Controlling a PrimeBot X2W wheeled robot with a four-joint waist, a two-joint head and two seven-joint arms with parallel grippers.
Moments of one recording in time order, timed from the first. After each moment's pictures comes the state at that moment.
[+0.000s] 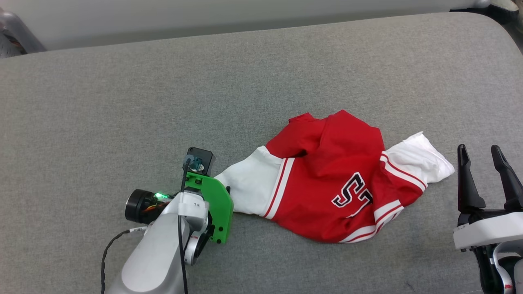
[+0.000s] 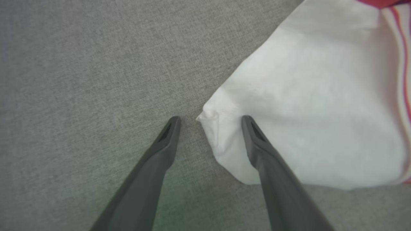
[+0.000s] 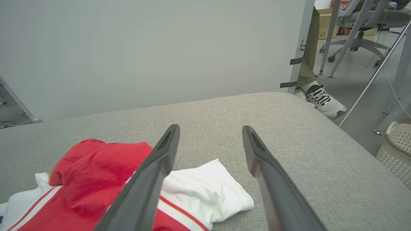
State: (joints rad) left arm -0.40 0.17 -0.41 0.40 -0.27 0.05 0.50; right arm -0.04 -0.17 -0.11 -0.10 0.29 0.13 -0.10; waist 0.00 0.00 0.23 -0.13
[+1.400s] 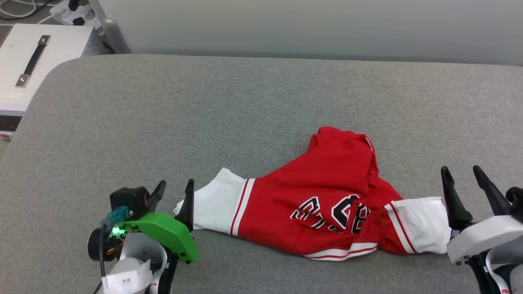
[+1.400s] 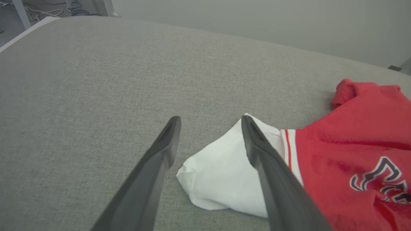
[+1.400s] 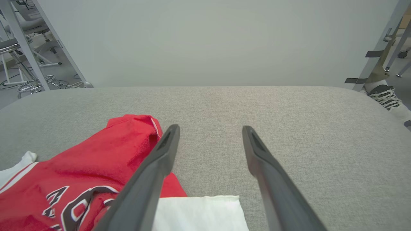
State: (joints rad) left arm -0.14 0.21 -0.22 0.19 -0.44 0.06 0.05; right arm -0.02 -0.21 -0.07 -0.05 0.28 0.13 0.03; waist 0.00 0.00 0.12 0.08
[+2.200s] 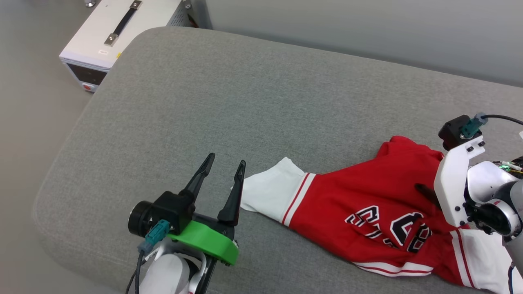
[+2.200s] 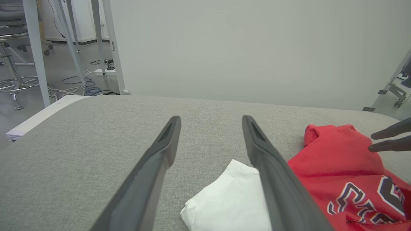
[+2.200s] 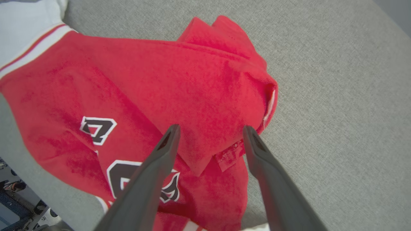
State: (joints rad) left arm -0.16 0.11 -0.32 0.13 -0.28 -0.10 -0.26; right arm -0.43 -0.55 0.37 0.07 0.55 0.13 0.91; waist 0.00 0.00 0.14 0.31
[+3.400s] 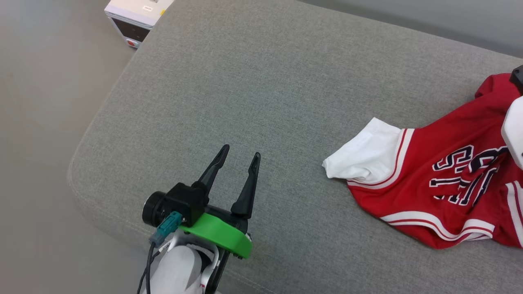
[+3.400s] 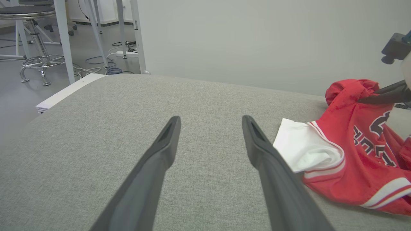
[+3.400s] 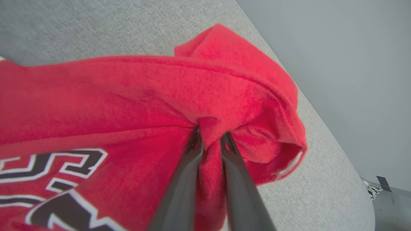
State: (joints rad) left arm -0.20 0.06 -0.32 0.15 -0.26 -0.13 -0.26; right arm -0.80 -0.76 0.64 0.50 0.44 0.13 0.58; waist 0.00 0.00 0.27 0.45
